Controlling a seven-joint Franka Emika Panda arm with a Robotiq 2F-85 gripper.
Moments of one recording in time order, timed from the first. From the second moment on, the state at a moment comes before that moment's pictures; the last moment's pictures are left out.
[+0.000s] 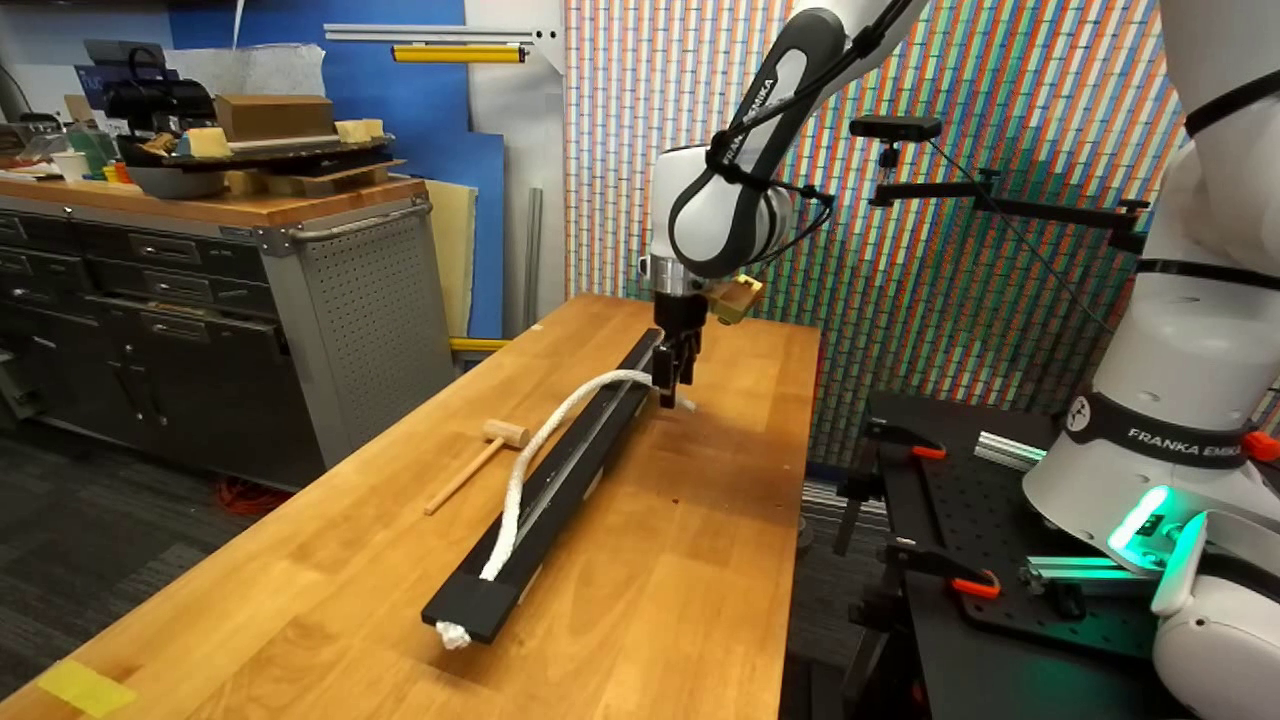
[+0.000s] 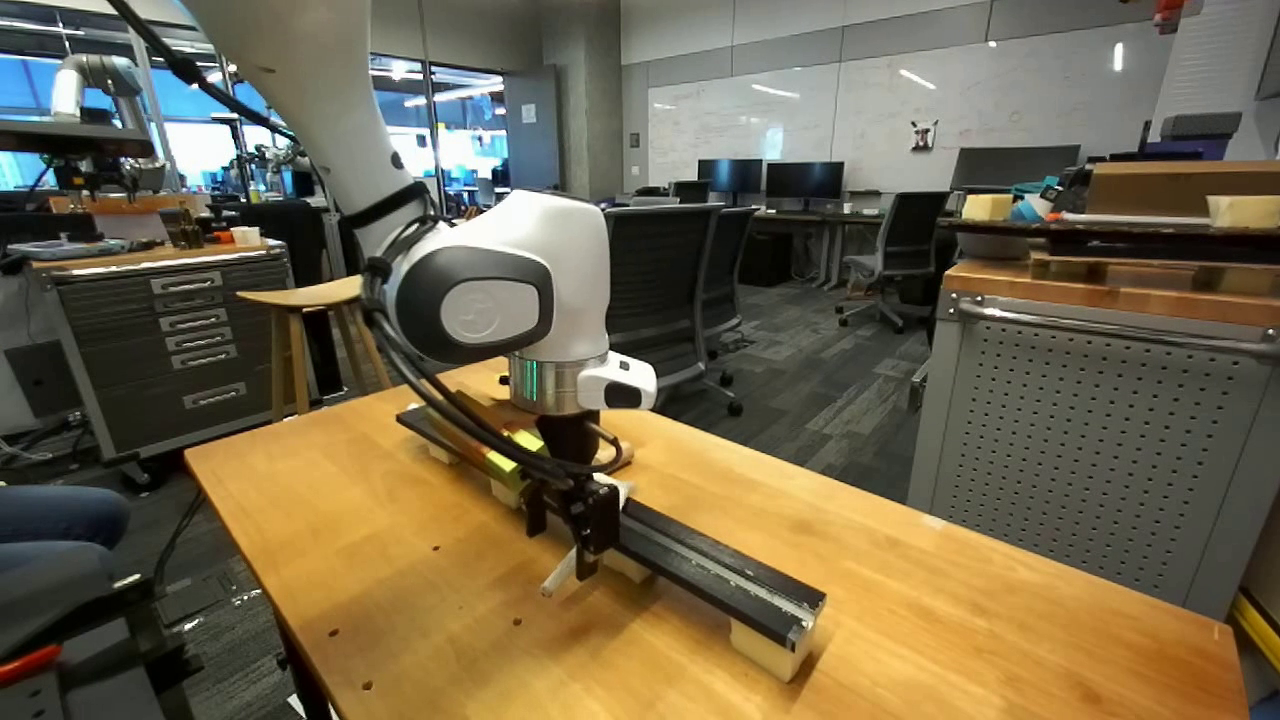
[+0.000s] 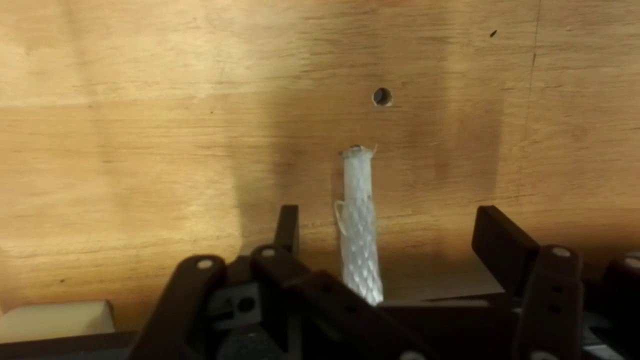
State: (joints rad) arm -0.16 0.46 -0.04 -2.29 0.06 2.71 -0.19
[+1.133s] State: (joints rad) arm -0.17 0.48 -0.05 -2.28 0.05 2.72 -0.19
